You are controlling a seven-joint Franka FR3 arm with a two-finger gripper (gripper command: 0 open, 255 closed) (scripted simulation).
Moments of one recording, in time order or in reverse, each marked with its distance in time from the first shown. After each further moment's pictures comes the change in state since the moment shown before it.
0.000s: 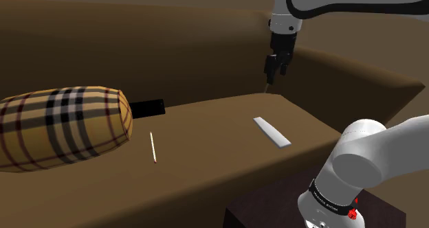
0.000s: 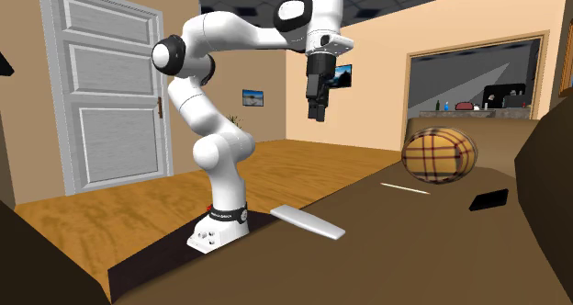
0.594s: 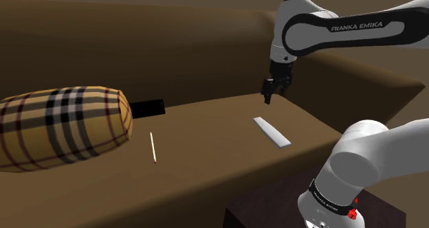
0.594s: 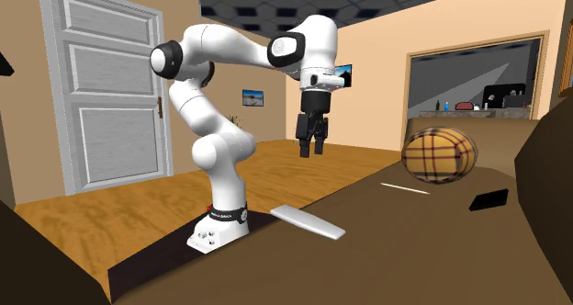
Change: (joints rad) arm -0.058 -0.045 -0.036 -0.261 0.006 0.223 0.103
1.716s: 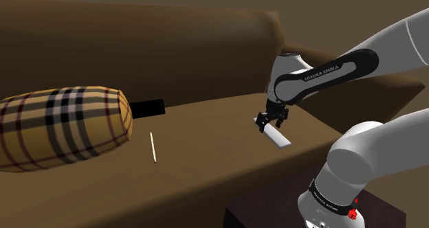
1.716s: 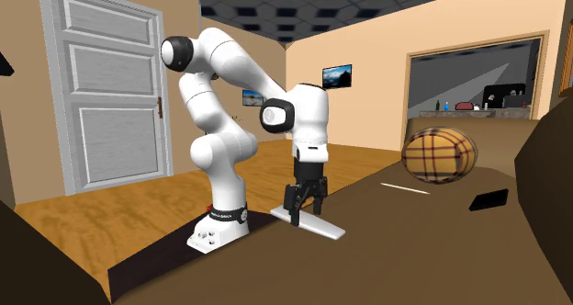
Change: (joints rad) arm -0.096 0.165 -0.060 -0.337 -0.005 0.518 0.145
